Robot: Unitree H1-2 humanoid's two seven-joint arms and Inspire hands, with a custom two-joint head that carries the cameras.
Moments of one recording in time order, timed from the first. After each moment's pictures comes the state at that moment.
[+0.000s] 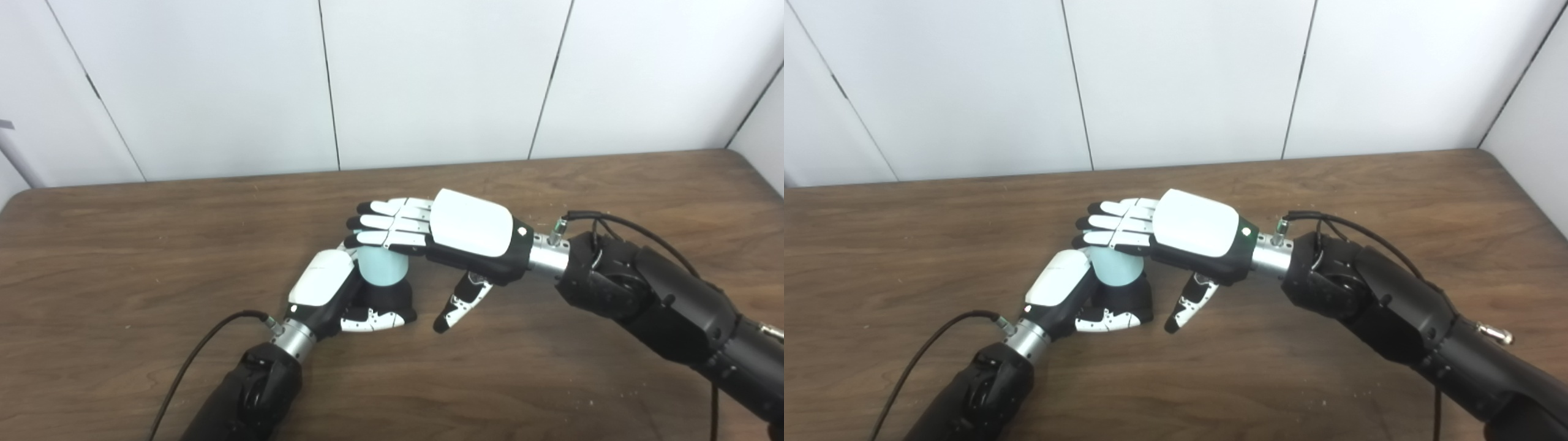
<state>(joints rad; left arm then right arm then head) -0.29 0.23 -0.44 0.20 0.75 -0.18 0.06 -0.63 -0.61 0.70 -0.06 -0.51 -0.45 0.07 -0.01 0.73</state>
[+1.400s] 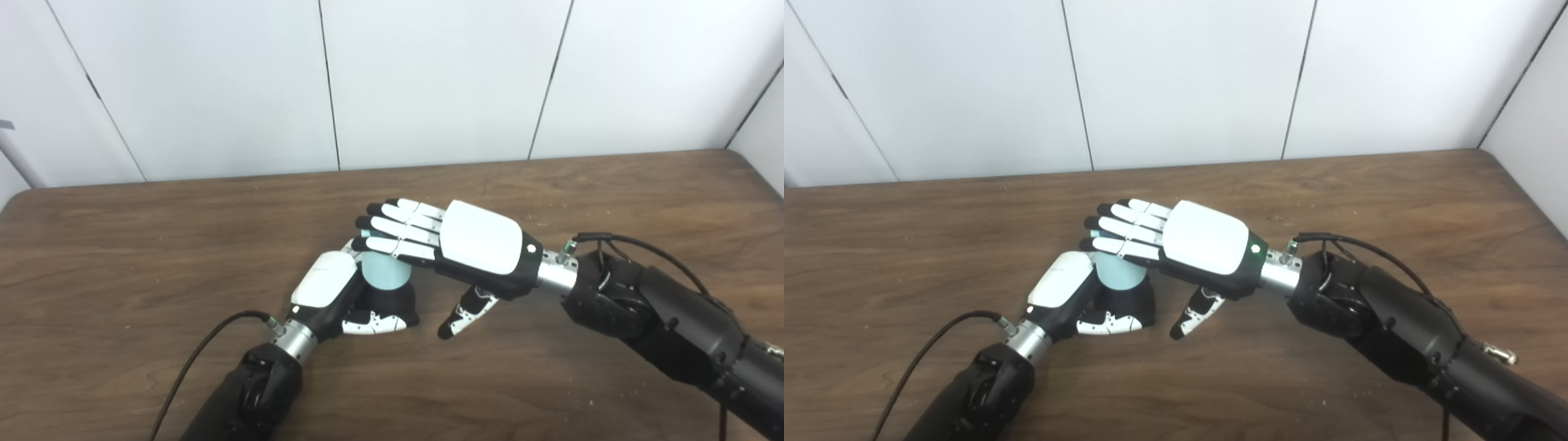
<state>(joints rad) -0.29 0.23 -0.44 0.20 0.75 -0.18 0.06 -0.56 -0.61 0.65 -0.09 -0.62 -0.45 0.03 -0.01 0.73</state>
